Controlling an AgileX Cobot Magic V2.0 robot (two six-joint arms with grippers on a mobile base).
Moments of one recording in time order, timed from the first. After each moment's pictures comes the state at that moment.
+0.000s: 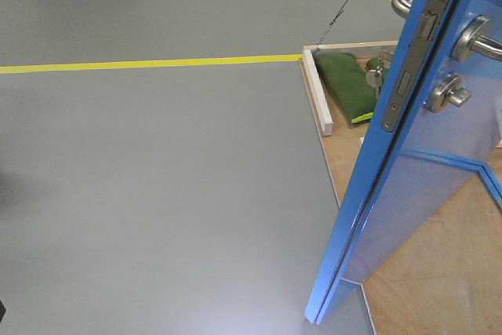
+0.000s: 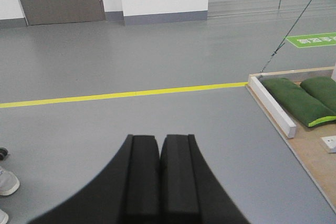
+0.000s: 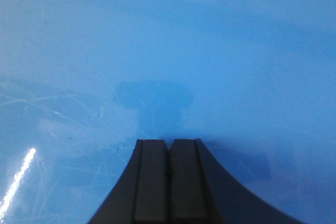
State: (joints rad) left arm 0.00 -0.01 0.03 0.07 0.28 -0.02; right arm -0.42 1.28 -1.31 1.49 0.70 -0.09
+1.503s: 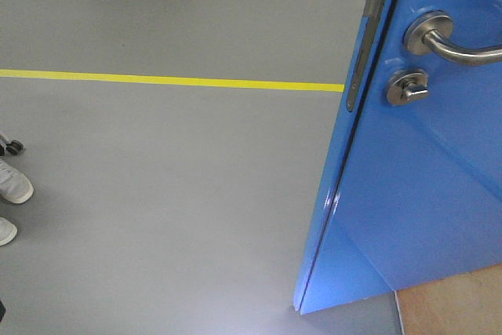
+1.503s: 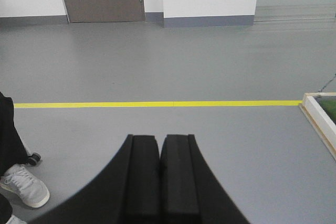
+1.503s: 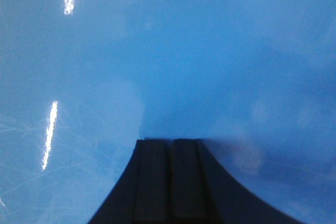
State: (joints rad) left arm 0.00 -0.01 0.03 0.07 0.28 -0.02; right arm -0.41 1.27 -1.31 1.49 0.75 -0.09
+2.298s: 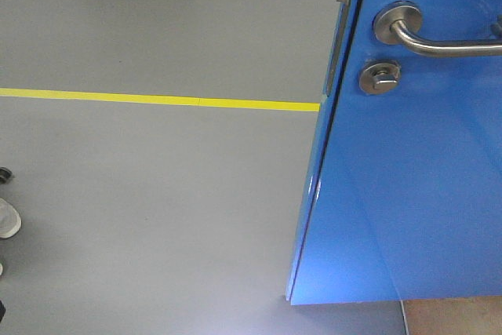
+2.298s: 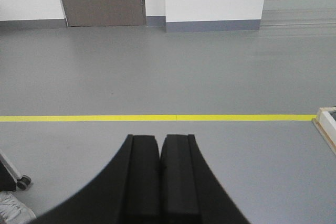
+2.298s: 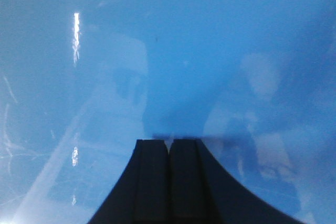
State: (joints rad) left arm 0.00 -0.01 0.03 0.07 0.28 -0.02; right arm -0.41 1.28 -1.31 1.49 0.73 -0.09
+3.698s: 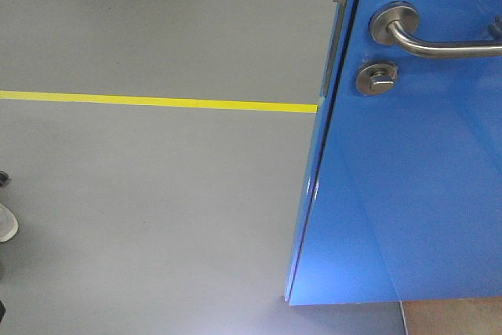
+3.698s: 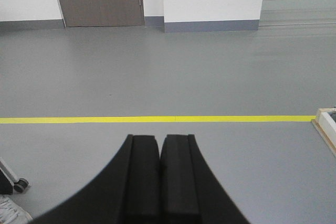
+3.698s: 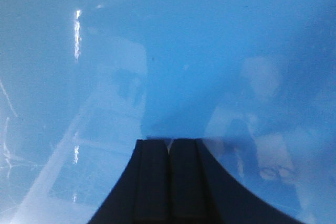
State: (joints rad) left arm 0.00 -0.01 0.03 0.07 0.28 -0.02; right arm -0.41 1.28 -1.31 1.49 0.73 -0.09
